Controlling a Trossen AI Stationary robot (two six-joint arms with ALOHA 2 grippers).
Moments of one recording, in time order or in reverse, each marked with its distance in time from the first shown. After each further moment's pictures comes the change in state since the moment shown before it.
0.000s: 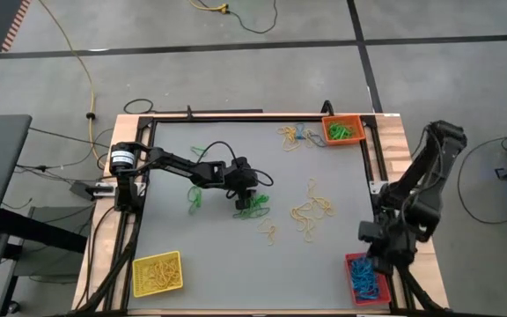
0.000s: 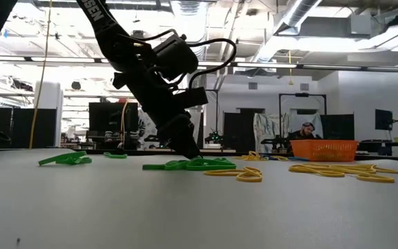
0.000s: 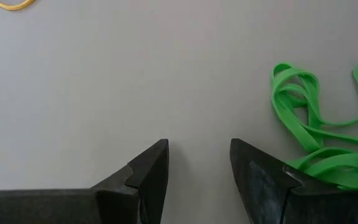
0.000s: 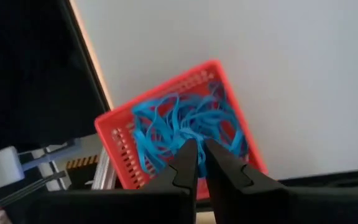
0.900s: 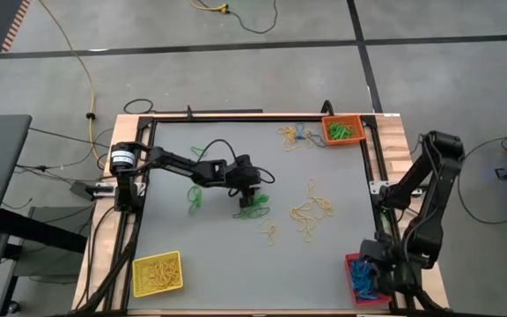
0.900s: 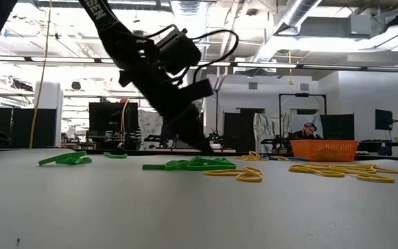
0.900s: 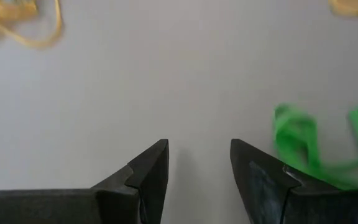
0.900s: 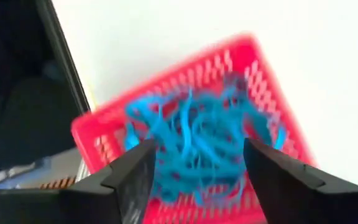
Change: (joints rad) left arm 0.000 0.000 0.033 0.049 0.000 0.009; right arm 0.175 0.217 0.000 0.108 0.209 0.120
